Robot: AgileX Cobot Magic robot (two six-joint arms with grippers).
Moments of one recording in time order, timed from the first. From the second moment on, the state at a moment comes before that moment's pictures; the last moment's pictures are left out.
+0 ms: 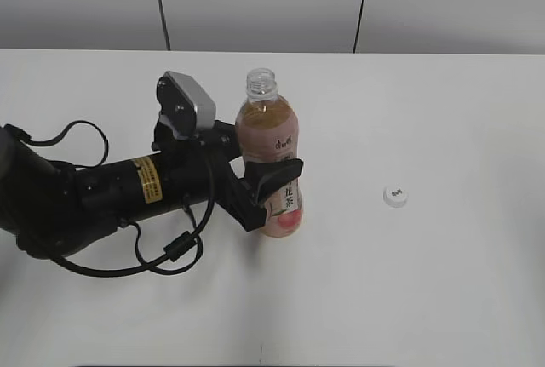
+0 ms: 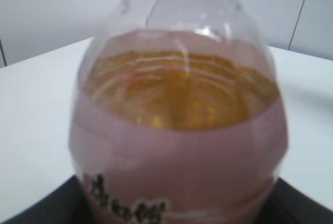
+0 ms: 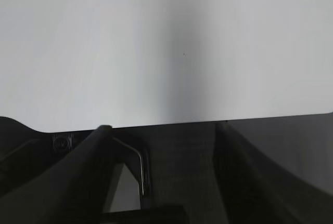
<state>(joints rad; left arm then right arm) -0.50 2.05 -0.74 0.61 -1.12 -0.33 -0.06 0.80 -0.75 0.01 1.18 -0.12</state>
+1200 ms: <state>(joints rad) -0.50 2.05 -0.74 0.62 -1.11 -0.33 -0.06 -0.01 -0.51 -0.01 1.10 -0.11</state>
